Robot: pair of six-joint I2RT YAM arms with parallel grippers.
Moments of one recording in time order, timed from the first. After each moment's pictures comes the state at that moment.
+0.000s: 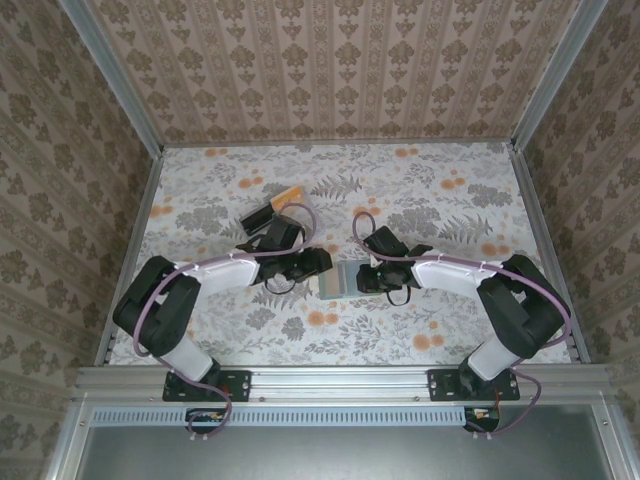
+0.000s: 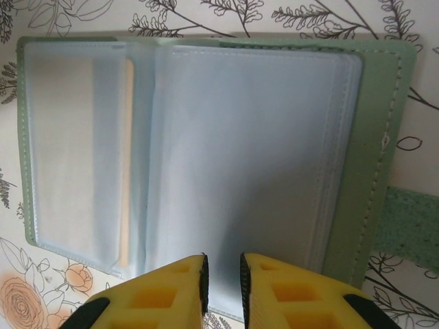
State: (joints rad) left arm -0.68 1.60 0.79 -0.08 0.40 -0.86; right arm 0.62 1.58 0.80 -0.34 -0.14 0.55
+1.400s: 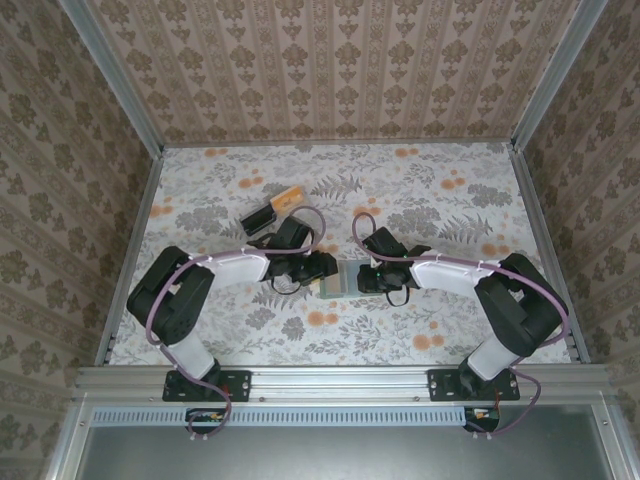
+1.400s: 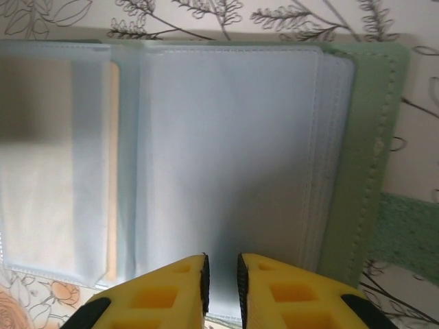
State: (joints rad) left arm -0.71 1.68 0.85 -0.14 0.41 -0.84; right arm 0.62 1.59 0.80 -0.35 -0.09 0.58
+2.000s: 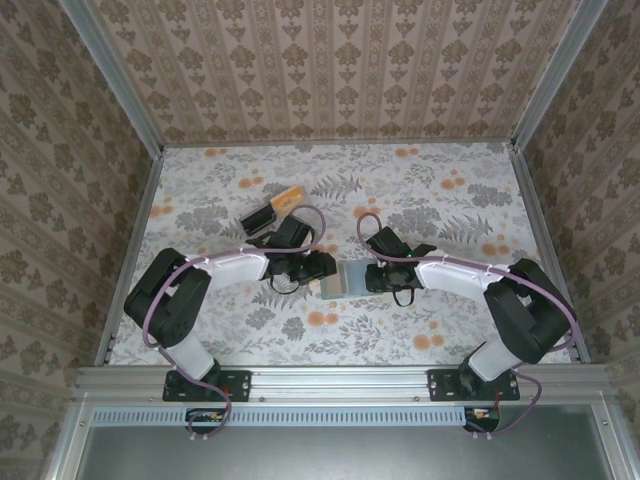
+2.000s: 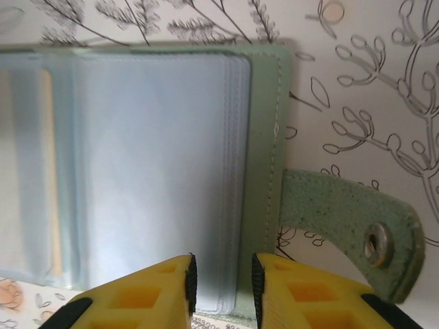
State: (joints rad) left arm -0.71 1.66 0.87 -0.19 0.40 -0.83; right arm 0.61 1.55 0.80 -0.43 0.01 0.55
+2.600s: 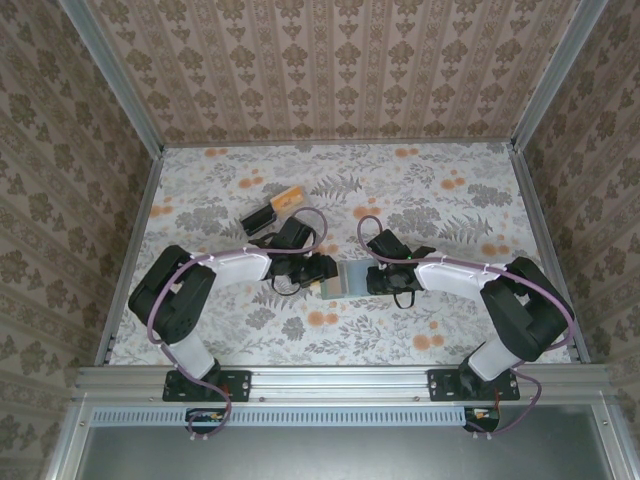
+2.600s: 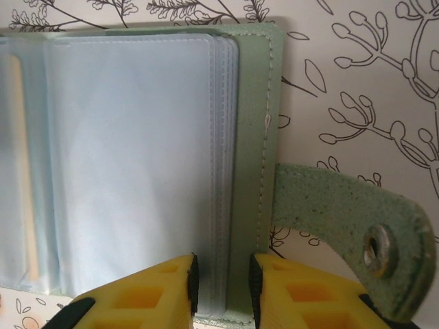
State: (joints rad) left arm -0.72 1.69 0.87 -0.18 0.42 -0.83; right arm 0.61 1.56 0.78 -0.41 0.00 0.56
